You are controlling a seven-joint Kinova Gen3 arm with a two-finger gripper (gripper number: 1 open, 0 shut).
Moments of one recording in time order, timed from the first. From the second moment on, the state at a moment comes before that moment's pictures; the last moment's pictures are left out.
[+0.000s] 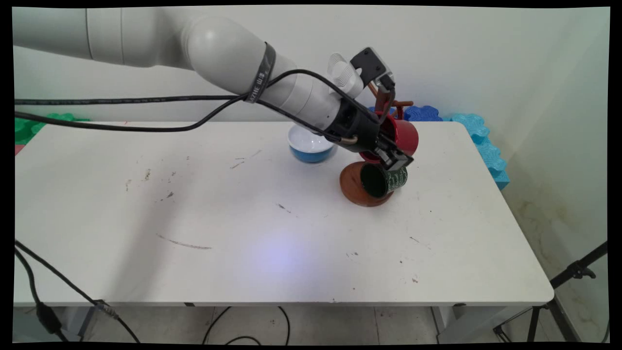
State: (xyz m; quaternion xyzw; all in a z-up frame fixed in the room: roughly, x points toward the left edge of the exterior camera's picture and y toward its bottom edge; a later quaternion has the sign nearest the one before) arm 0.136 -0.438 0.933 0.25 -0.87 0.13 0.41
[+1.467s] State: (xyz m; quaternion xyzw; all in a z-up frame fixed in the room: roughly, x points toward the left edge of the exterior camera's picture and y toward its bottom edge) arm 0.153 -0.380 0.996 0.20 -0.86 0.13 0.45
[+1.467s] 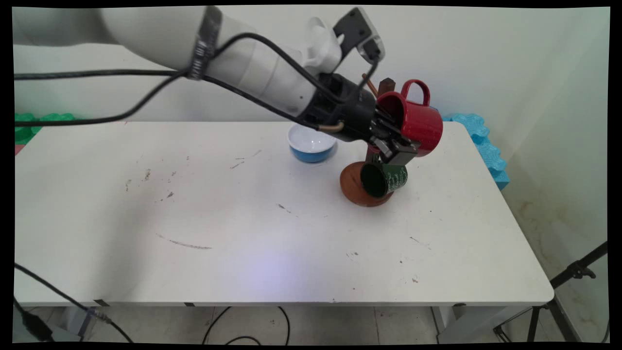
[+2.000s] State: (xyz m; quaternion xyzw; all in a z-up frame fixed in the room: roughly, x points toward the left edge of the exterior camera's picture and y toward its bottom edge) arm 0.222 -0.359 1.013 0.17 -0.89 0.13 0.40
